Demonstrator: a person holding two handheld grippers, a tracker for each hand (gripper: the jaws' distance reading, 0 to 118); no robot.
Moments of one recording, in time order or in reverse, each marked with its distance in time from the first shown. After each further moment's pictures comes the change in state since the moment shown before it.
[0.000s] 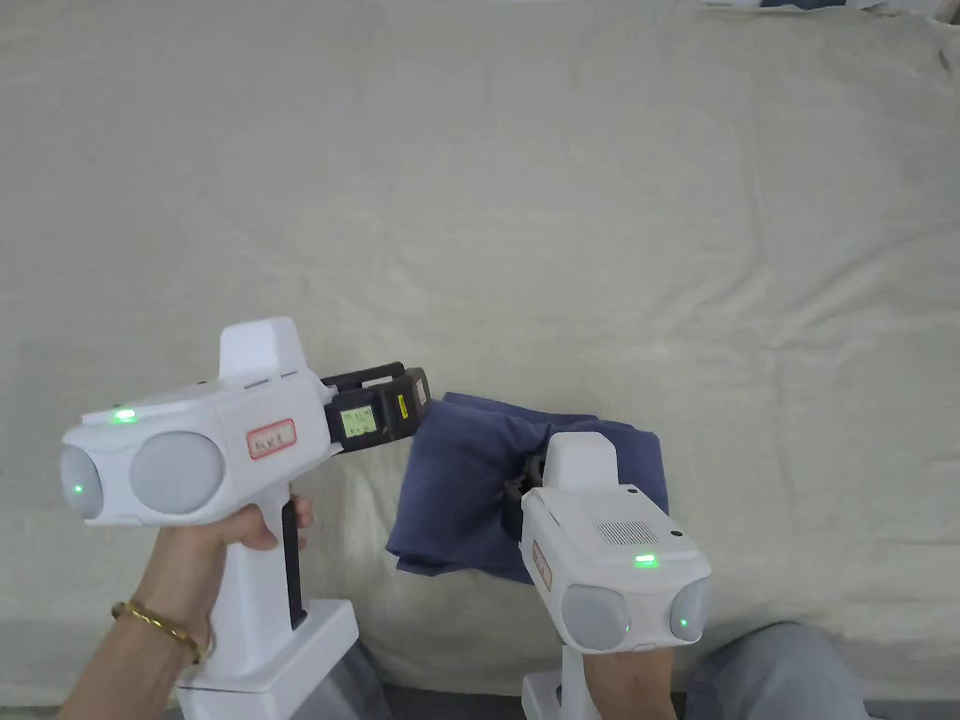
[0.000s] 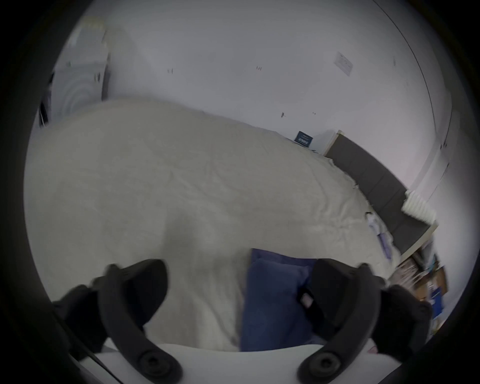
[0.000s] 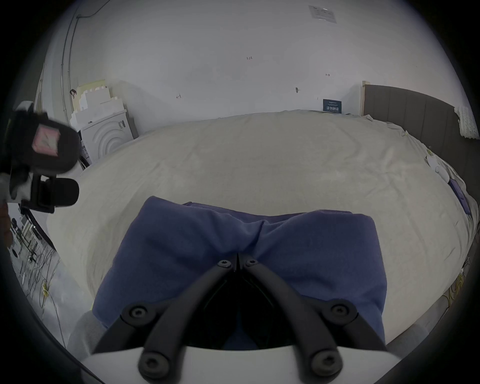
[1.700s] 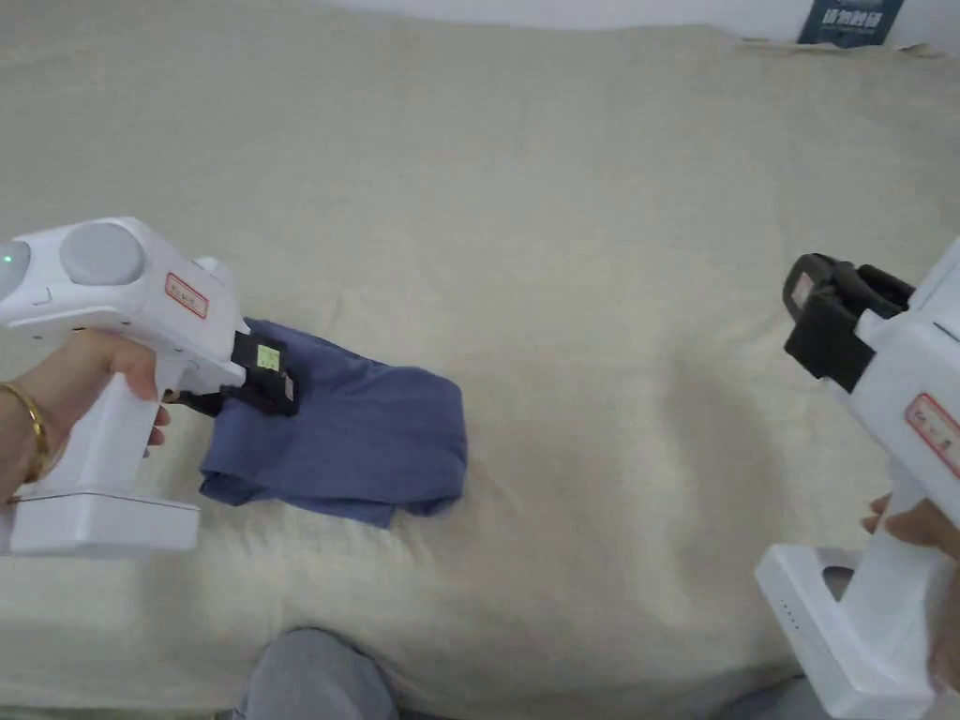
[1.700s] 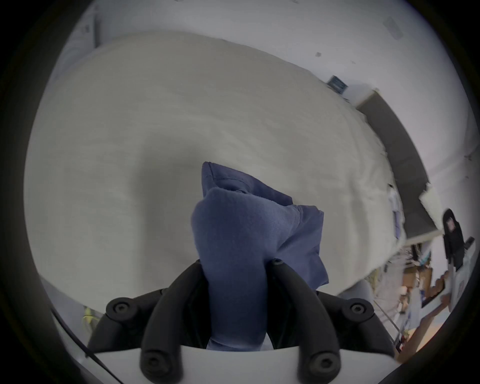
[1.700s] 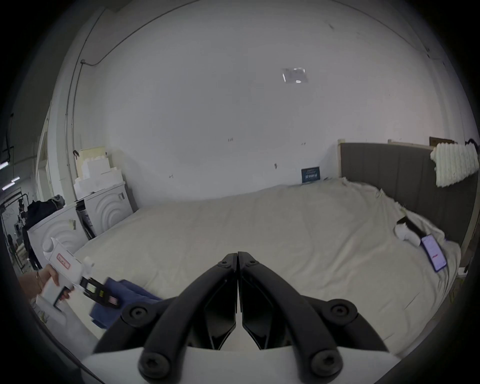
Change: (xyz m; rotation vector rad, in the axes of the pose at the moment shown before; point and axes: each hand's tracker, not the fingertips) left arm -0.097 0.102 0.011 -0.445 0.278 0.042; right arm 0.089 0.157 0.140 0.392 -0.043 -0.052
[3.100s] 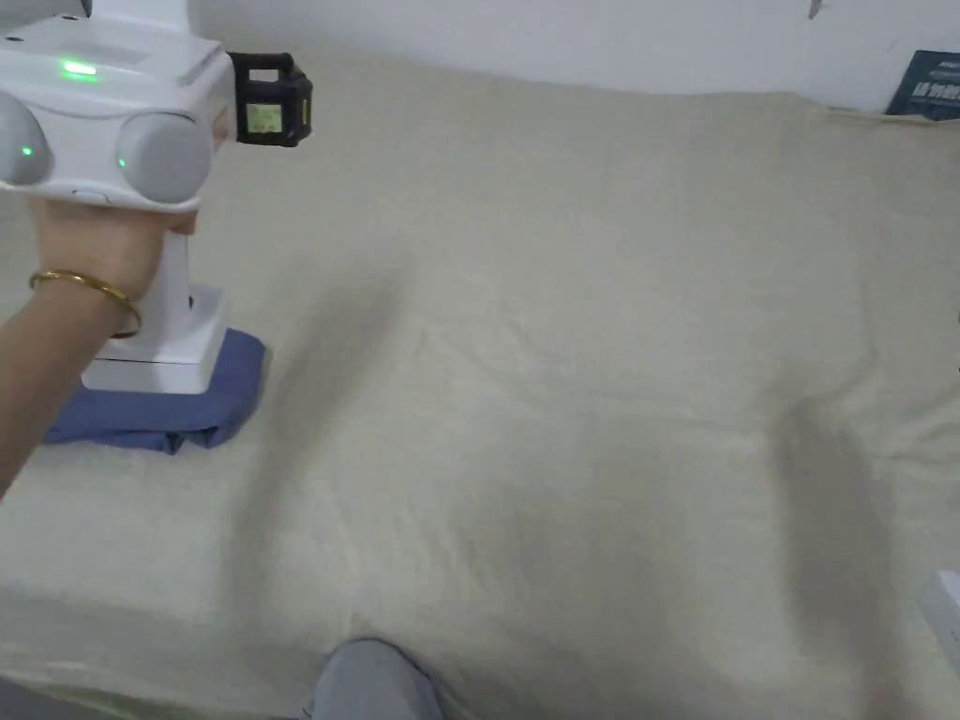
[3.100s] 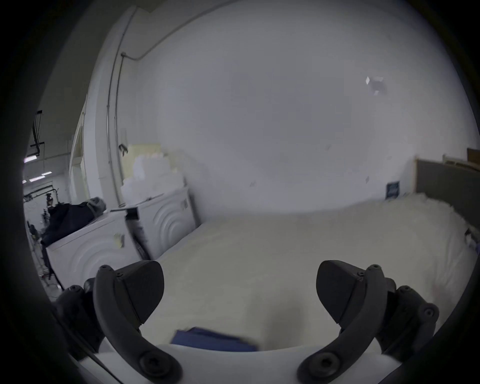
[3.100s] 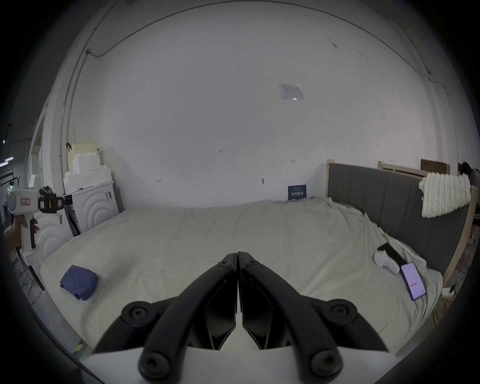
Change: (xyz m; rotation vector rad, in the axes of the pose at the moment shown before) left arm 0.069 0.018 0.187 1.109 0.445 -0.215; right arm 0.019 0.035 0.012 0.050 -0.058 0.090
